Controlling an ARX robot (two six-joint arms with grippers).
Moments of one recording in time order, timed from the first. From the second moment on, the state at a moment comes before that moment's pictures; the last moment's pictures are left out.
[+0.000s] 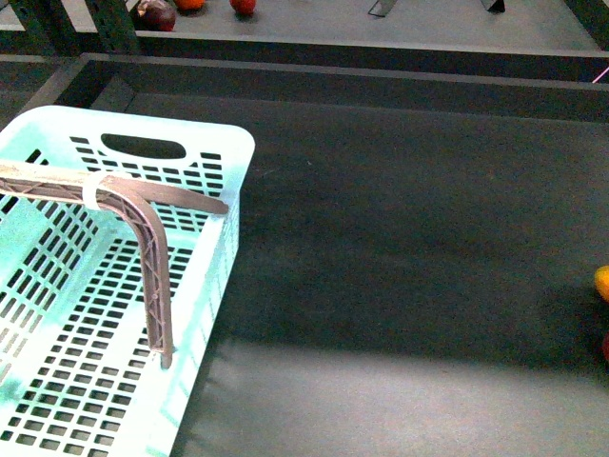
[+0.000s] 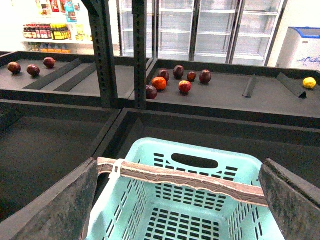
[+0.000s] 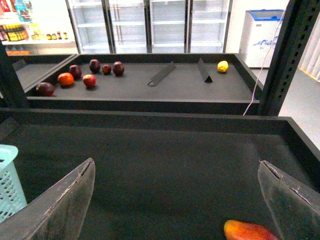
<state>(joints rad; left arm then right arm) 0.00 0.01 0.02 0.00 0.00 -0.01 0.00 0.01 0.02 0.00 0.00 0.00</state>
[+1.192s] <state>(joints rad) -0.02 1.02 0.37 0.00 0.29 -0.96 0.00 0.01 0.02 0.00 0.00 0.00</state>
